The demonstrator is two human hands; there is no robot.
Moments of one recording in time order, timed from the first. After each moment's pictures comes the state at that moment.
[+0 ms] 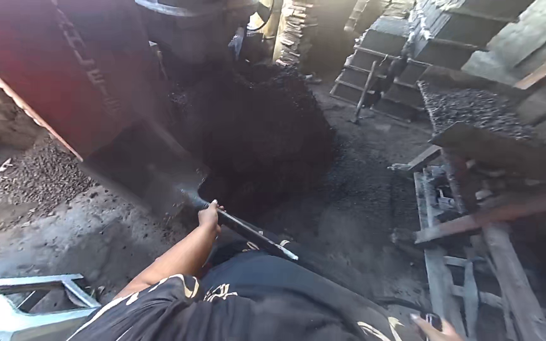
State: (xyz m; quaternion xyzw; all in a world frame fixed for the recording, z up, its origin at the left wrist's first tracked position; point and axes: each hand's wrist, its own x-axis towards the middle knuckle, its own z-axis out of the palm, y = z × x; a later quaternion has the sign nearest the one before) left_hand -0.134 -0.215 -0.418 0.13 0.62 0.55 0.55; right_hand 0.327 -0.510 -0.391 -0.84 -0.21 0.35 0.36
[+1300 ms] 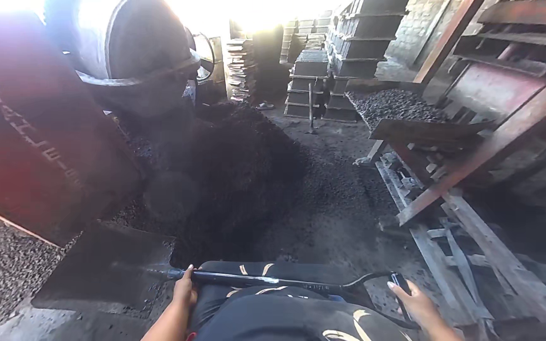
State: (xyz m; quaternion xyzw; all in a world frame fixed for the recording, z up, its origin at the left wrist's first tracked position) left_hand -0.184 -0.240 -0.479 0.12 0.61 0.54 0.57; right_hand 0.348 -0.465 -0.456 -0.85 -0.19 0.32 0.38
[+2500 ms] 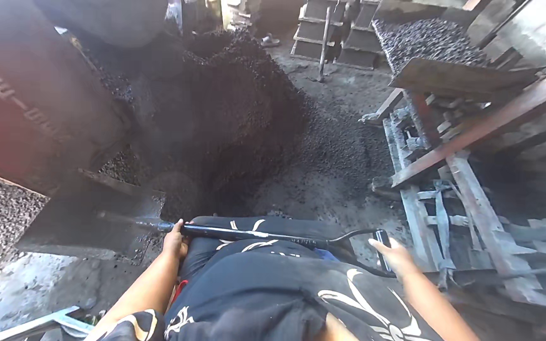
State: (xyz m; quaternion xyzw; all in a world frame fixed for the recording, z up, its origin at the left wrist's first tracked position) left_hand -0.182 -0.240 -0.475 0.11 0.61 0.53 0.58; right_hand 0.352 -0.450 -0.448 -0.87 -0.17 0.34 0.31
